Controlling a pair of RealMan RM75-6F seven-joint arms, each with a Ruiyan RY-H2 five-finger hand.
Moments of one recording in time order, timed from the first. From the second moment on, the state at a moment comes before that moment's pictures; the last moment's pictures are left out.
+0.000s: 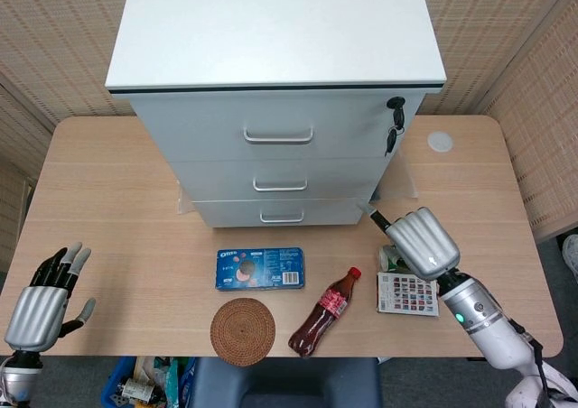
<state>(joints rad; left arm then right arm) -0.10 -1.17 0.00 -1.63 1.58 1.49 0.17 0.50 -0.97 0.24 -2.07 -1.36 1.05 -0.59</state>
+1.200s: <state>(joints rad) -0.10 -1.16 0.00 -1.63 1.57 1.49 0.17 0.87 -1.09 0.31 -2.06 -0.96 1.00 -0.78</state>
